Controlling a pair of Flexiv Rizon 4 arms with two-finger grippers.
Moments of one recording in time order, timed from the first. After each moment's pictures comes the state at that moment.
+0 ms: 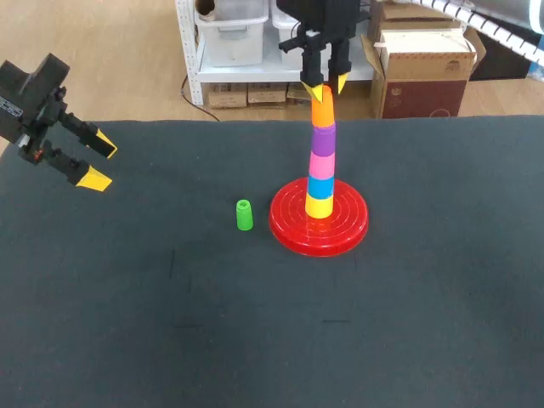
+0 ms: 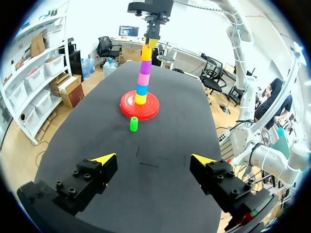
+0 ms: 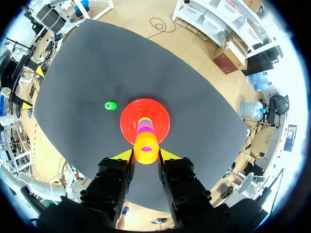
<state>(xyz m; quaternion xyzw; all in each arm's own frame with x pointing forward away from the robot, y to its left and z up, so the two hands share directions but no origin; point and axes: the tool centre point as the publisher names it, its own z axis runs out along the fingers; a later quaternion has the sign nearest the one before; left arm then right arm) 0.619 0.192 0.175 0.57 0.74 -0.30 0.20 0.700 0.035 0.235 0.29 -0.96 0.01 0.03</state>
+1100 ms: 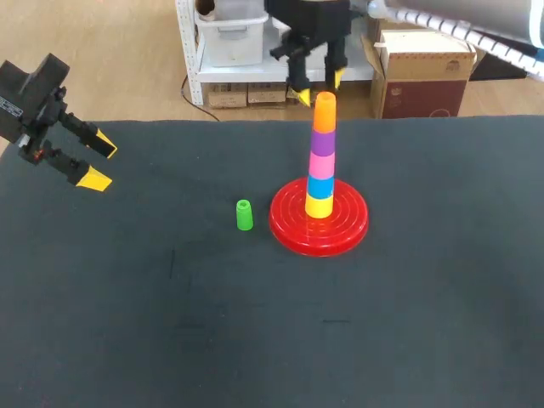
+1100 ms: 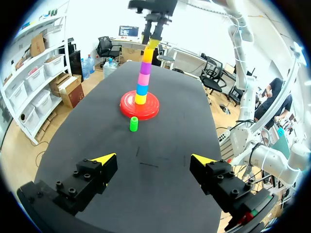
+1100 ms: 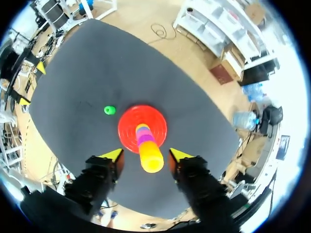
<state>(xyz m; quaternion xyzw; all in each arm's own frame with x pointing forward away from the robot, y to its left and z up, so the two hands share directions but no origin) 0.619 0.192 0.175 0.57 0.74 -0.30 0.20 0.706 0.054 0.245 0.33 -0.94 0.04 -0.02</state>
